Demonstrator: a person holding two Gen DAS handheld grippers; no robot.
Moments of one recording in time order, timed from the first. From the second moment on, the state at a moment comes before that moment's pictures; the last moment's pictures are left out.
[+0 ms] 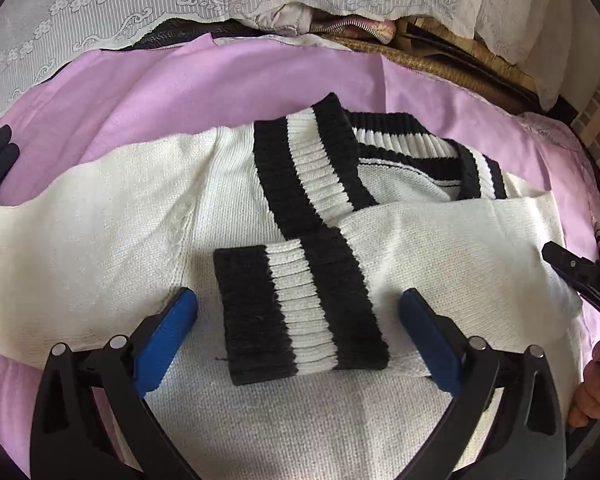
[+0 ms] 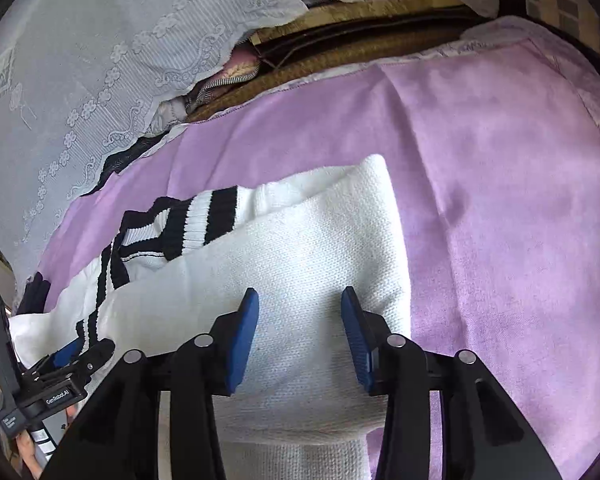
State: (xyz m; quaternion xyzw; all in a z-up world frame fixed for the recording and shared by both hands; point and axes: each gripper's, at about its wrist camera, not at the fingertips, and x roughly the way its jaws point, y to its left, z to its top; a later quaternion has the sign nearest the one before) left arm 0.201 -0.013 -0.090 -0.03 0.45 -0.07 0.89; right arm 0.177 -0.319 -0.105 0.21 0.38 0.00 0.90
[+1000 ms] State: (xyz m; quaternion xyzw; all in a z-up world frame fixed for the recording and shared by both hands) left arm 0.043 0.296 -0.039 -0.15 0.38 0.11 0.90; right arm 0.111 -0.071 -0.046 0.12 0.37 0.28 0.88
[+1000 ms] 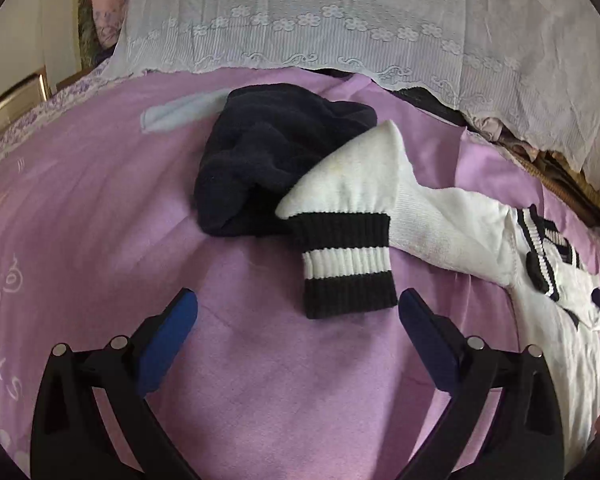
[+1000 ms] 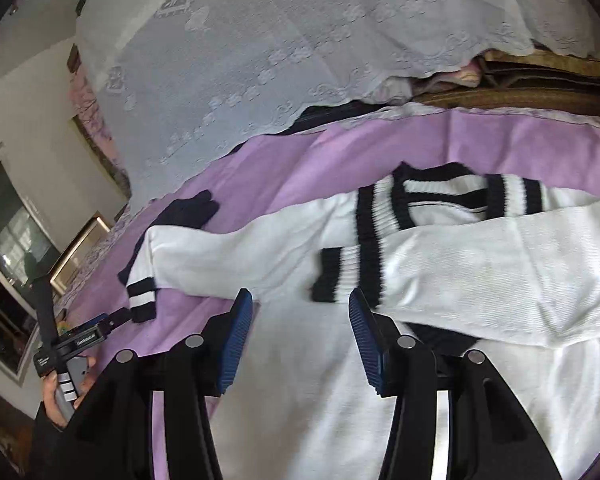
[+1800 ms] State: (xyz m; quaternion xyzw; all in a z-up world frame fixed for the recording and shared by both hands) left arm 0.061 0.335 -0.077 -0.32 0.37 0.01 0.87; right arm 0.154 0.140 -0.124 0.25 0.48 0.36 0.76
